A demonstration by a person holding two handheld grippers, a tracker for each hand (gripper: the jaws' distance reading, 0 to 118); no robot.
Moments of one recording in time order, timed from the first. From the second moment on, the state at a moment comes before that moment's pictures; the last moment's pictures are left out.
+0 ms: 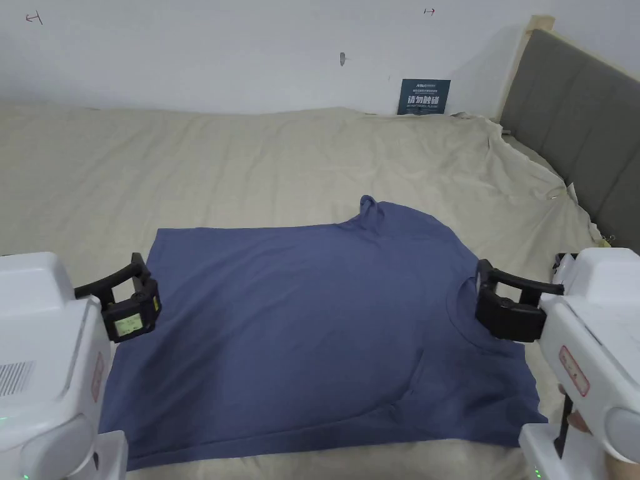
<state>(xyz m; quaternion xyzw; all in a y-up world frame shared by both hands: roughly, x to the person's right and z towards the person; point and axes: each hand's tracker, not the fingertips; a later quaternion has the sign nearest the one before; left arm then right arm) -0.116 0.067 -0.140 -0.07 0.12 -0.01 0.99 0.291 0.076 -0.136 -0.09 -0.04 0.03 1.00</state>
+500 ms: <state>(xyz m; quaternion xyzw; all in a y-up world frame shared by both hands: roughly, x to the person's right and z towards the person) -0.117 0.055 -0.133 -0.07 0.09 -0.02 0.99 0.279 0.061 -0.133 -0.09 -0.02 -0.01 1.00</state>
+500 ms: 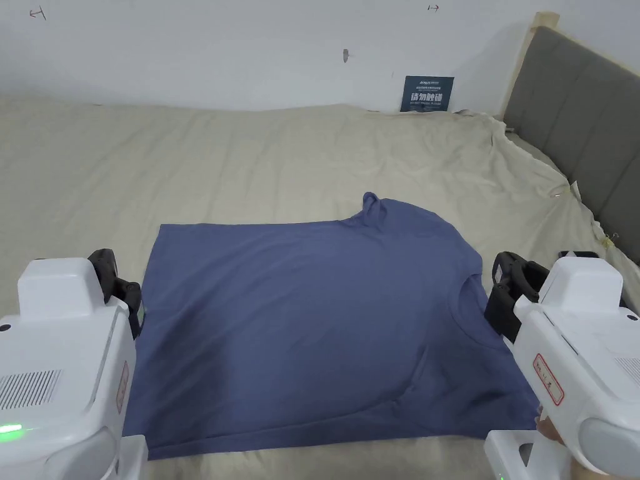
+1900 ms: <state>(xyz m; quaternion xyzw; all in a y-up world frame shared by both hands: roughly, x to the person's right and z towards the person) -0.098 0.042 -0.131 -0.11 0.07 -0.02 0.99 0.370 -0.081 -0.164 -0.50 -0.07 -0.04 0.86</state>
